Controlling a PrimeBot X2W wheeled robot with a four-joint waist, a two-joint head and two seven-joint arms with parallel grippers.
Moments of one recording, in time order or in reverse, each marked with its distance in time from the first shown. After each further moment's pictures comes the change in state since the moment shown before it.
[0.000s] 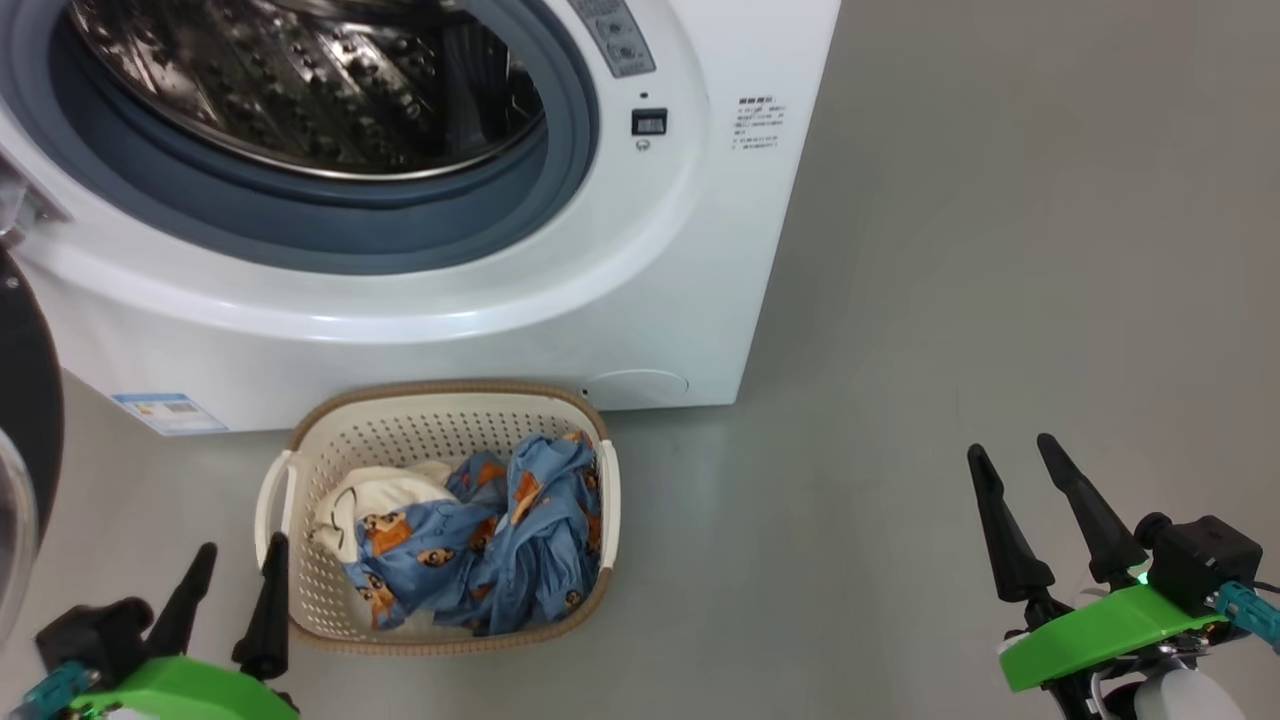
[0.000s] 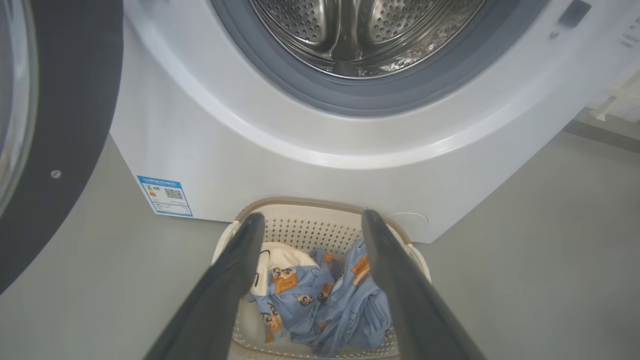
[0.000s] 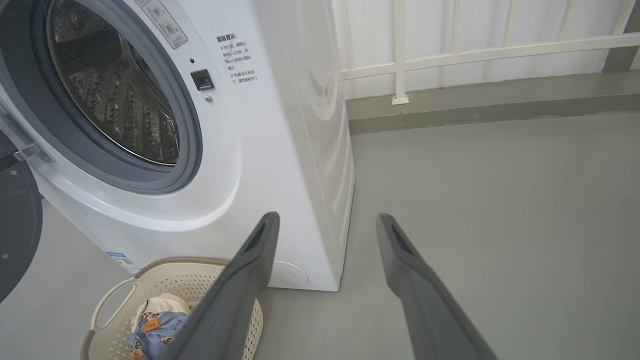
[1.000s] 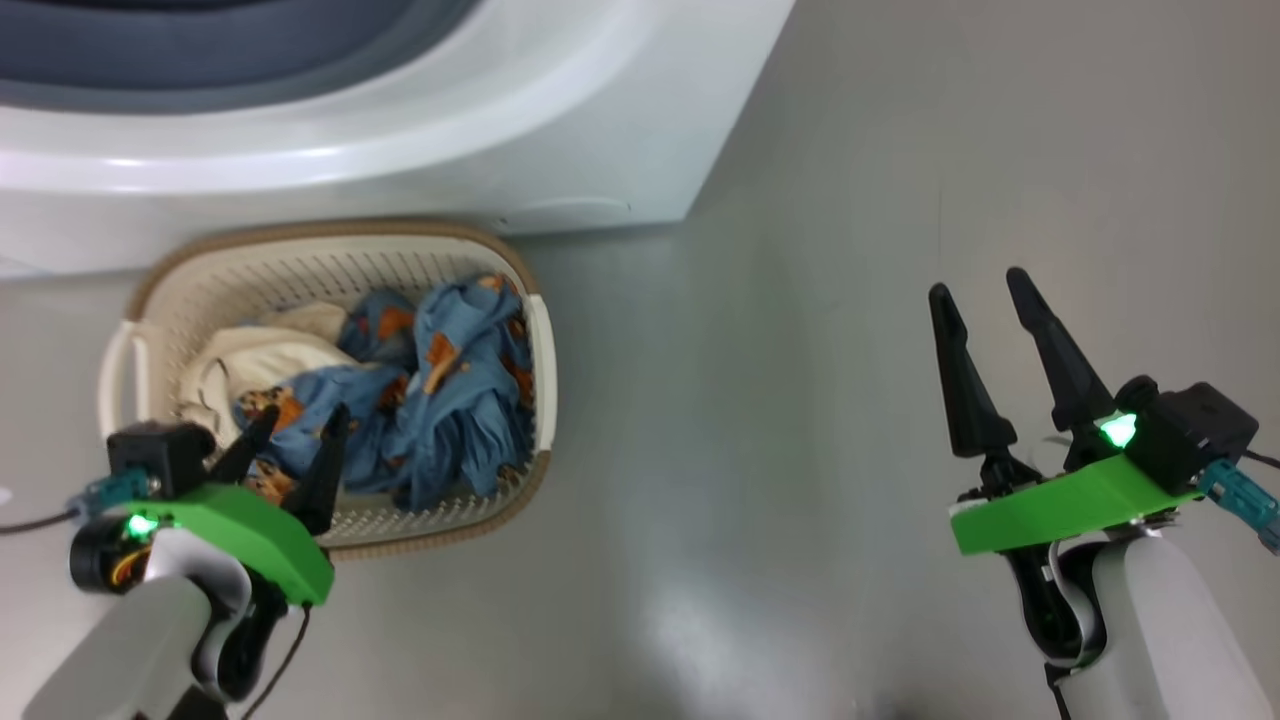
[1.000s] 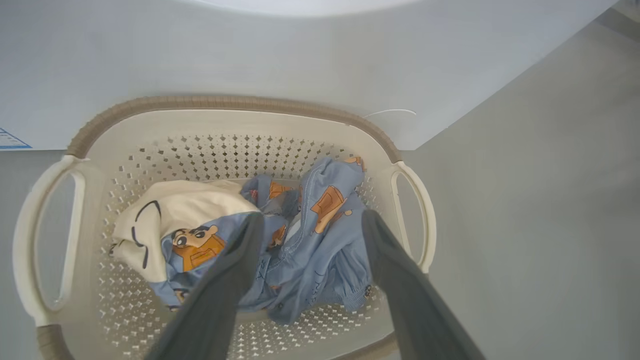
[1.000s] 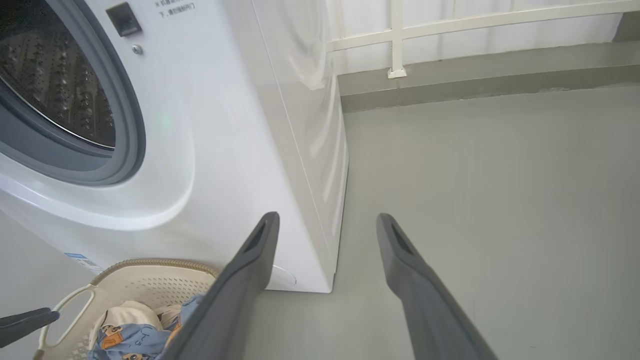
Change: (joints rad) left arm -0.430 0.093 -0.463 0.269 -0.266 0.000 0.000; right arm -0.204 0.085 -0.001 -0.057 -0.060 0.000 0.000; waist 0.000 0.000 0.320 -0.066
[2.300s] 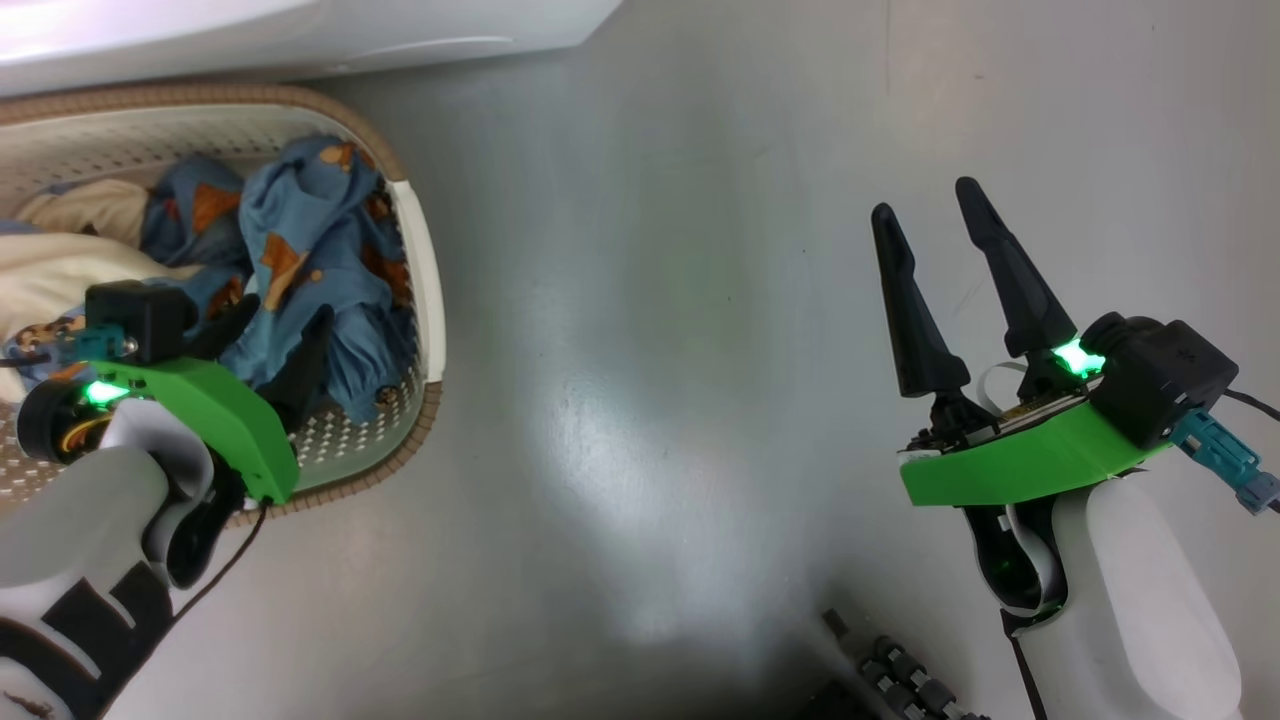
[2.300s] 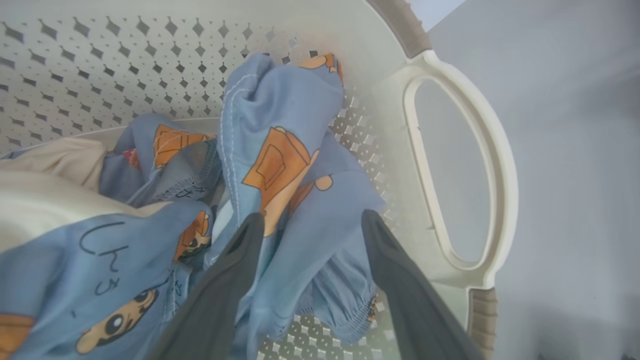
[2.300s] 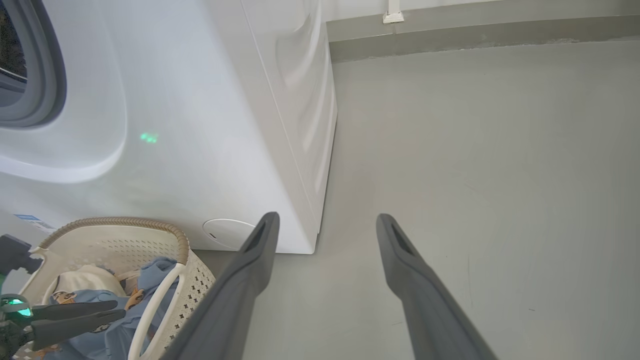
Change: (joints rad) left arm -0.378 0.122 -0.518 0.075 -0.306 0.000 0.000; right arm -0.104 0.041 0.069 -0.068 -0.020 0.000 0.000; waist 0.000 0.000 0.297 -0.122
